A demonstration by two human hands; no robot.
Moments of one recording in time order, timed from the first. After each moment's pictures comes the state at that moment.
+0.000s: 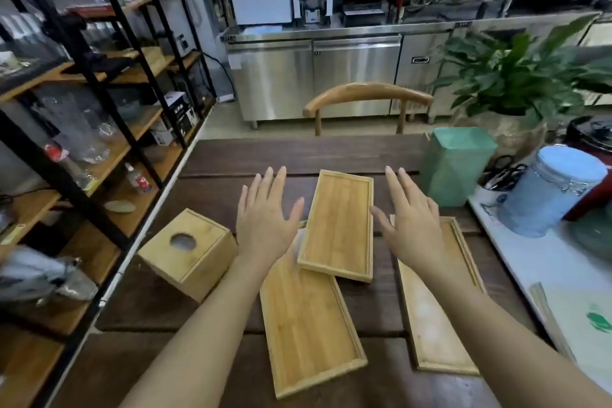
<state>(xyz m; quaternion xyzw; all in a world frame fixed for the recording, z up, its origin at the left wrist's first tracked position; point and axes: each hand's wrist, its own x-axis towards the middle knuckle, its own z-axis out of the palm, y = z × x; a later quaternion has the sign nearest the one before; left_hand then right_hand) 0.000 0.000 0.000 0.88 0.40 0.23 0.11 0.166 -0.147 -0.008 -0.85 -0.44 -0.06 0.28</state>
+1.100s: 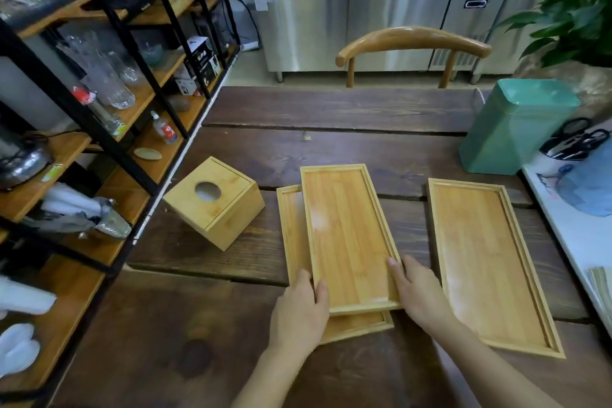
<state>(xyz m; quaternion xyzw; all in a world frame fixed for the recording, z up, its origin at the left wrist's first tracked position) -0.073 -0.108 -0.089 0.78 0.52 0.06 0.35 0.102 -0.186 -0.111 -0.84 -0.35 0.29 0.30</state>
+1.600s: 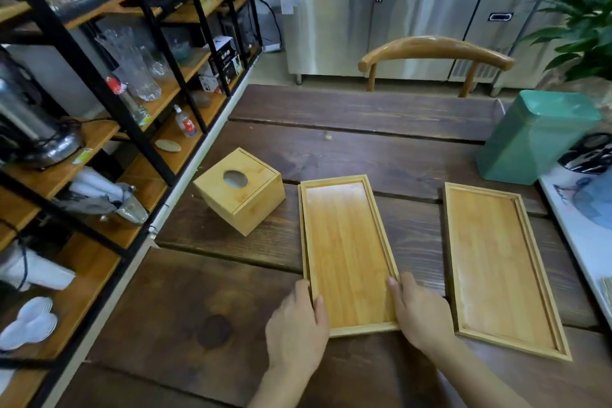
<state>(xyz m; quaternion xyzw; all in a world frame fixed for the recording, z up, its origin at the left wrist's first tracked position) -0.109 -0.138 -0.095 0.79 0.57 0.04 0.22 0.061 -0.206 -0.111 -0.86 -0.47 0.16 0.14</state>
